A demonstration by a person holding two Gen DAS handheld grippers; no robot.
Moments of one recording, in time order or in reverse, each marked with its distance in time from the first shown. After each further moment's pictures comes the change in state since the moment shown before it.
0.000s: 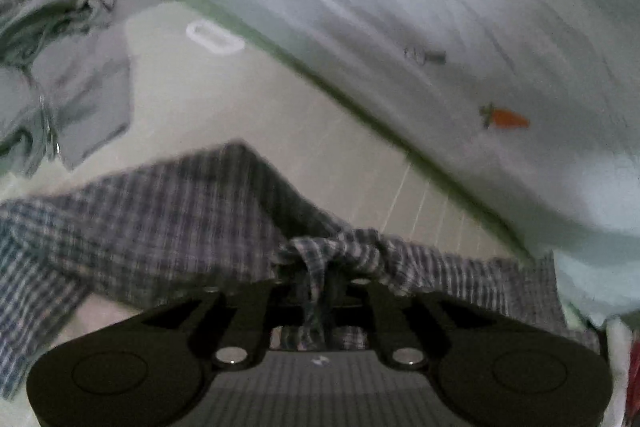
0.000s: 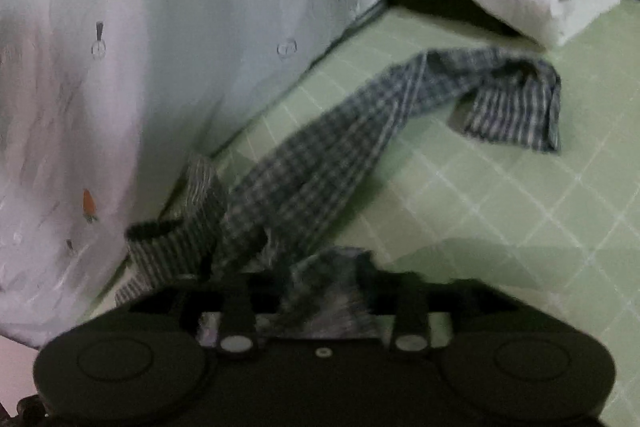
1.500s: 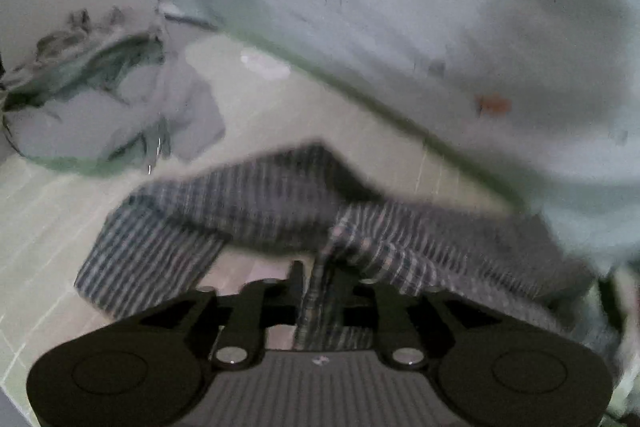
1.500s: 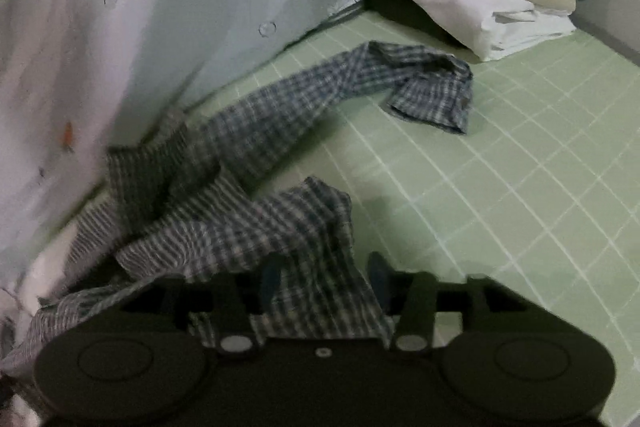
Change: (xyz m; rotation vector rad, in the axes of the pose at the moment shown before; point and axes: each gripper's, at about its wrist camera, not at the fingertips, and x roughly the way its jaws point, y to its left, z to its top) left arm -0.115 0.047 -0.035 0.136 -0.019 0.080; right arm -0.060 -0.022 -0.041 -0.177 0.016 -0.131
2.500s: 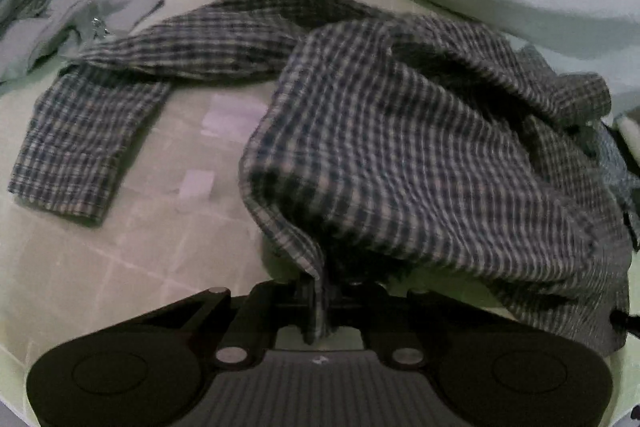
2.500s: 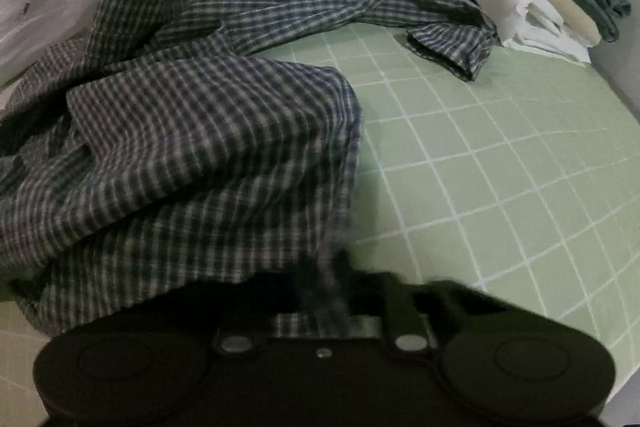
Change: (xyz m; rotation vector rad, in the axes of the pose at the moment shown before) left arm 0.043 0.010 -0.083 0.192 0.226 -0.061; right arm 0.020 0.009 -0.066 -0.317 0.097 -0.167
